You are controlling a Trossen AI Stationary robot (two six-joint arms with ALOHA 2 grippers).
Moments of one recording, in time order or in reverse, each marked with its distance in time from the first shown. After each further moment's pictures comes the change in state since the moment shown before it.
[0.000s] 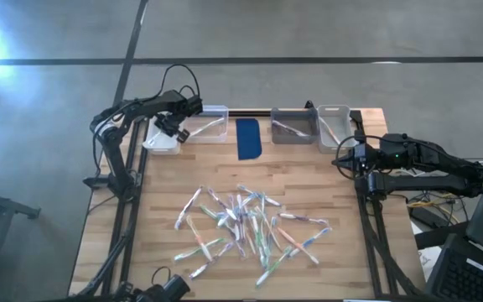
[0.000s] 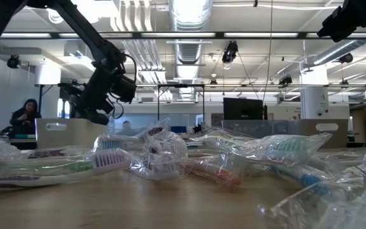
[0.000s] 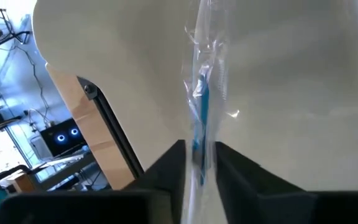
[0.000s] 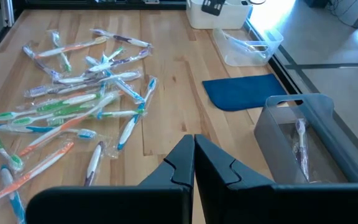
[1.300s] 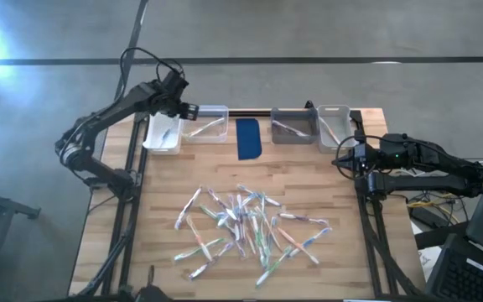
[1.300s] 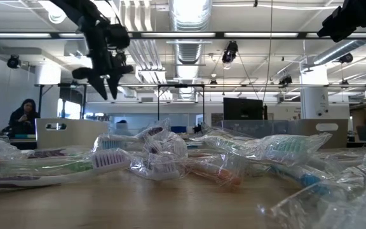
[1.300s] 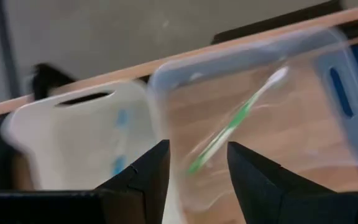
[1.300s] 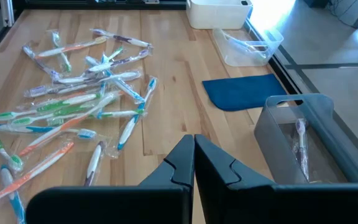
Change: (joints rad) left arm -0.002 -0.364 0.017 0.342 0.369 -0.092; right arm 0.000 0.000 0.000 0.000 0.000 0.000
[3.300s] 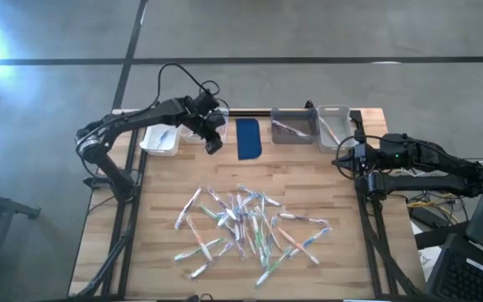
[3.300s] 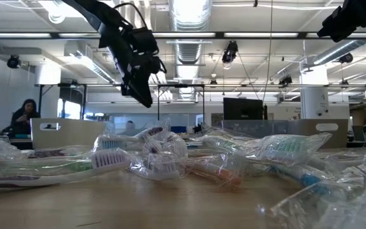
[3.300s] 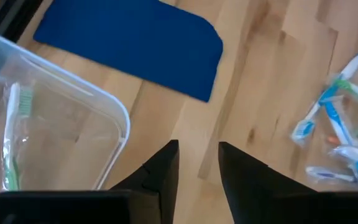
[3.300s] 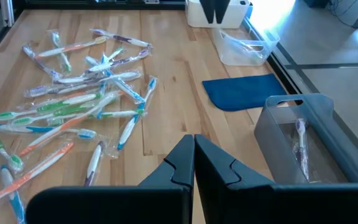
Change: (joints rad) left arm -0.261 0.161 -0.001 0.166 0.442 0.516; right arm 0.000 0.000 0.000 0.000 0.000 0.000
